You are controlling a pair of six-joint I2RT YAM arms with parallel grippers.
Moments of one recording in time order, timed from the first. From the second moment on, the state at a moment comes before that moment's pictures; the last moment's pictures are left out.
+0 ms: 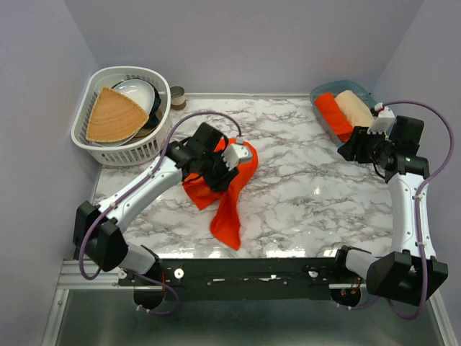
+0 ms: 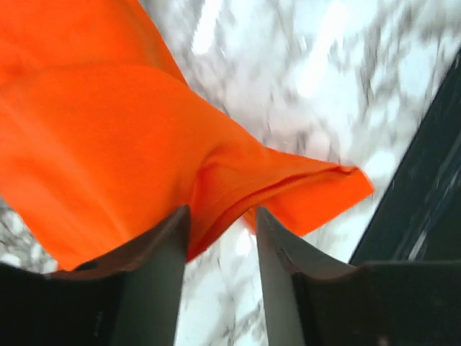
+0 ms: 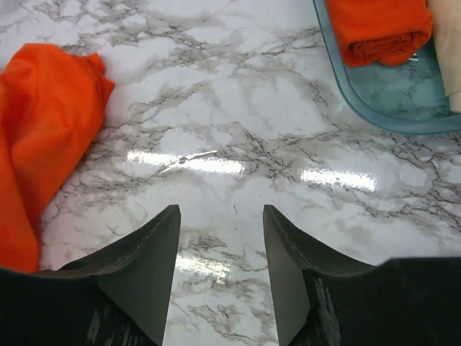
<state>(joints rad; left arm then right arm) -0.65 1.50 1.34 -0.81 0.38 0.37 -0.27 1.12 1.13 -0.67 -0.49 -0.09</state>
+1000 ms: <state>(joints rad) -0.94 1.26 0.86 -1.29 0.55 1.85 -0.27 1.18 1.14 -0.66 -0.50 -0.11</state>
